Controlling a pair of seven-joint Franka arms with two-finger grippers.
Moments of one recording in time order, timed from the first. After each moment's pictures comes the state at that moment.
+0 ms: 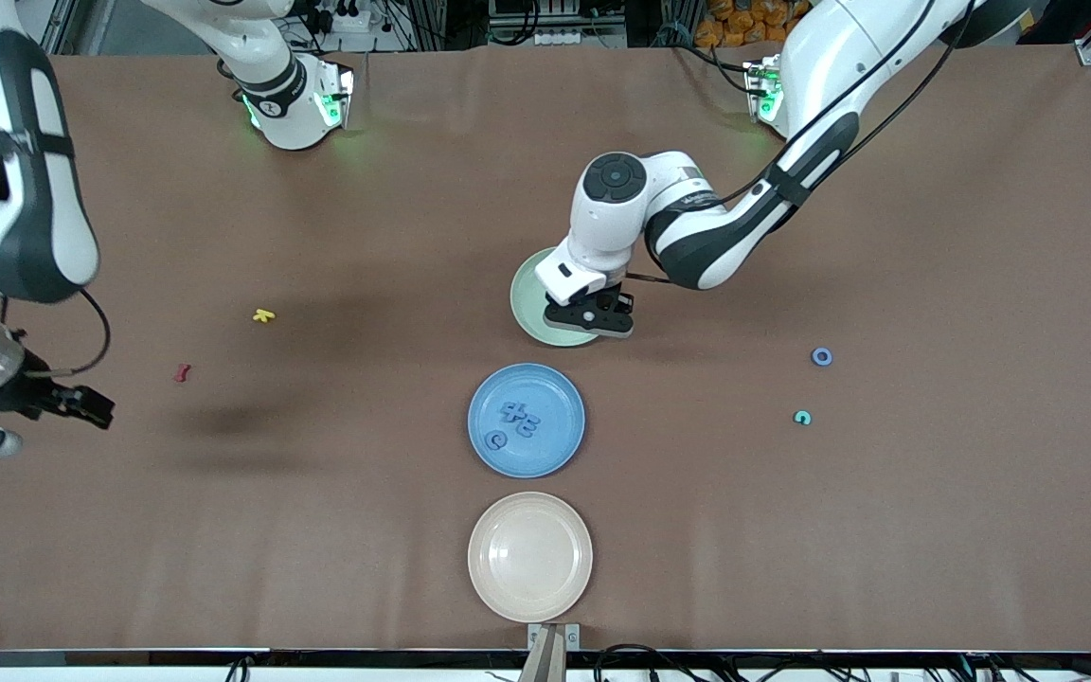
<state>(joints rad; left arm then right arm) -0.12 0.65 -0.75 -1.79 0.64 2.34 -1.02 -0.12 0.32 -0.03 -1.72 -0.12 2.21 0.04</state>
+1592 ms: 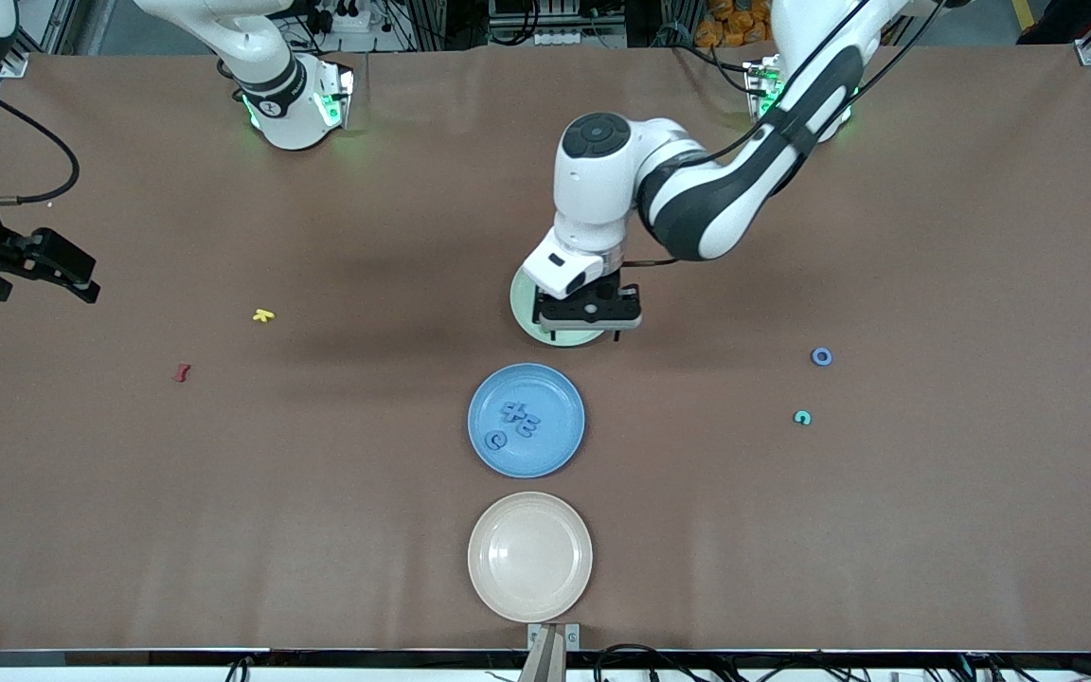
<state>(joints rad) -0.28 0.52 -0.58 -1.68 0.63 2.27 -1.13 0.05 0.05 -0.03 -1.53 -0.03 1.69 0.05</state>
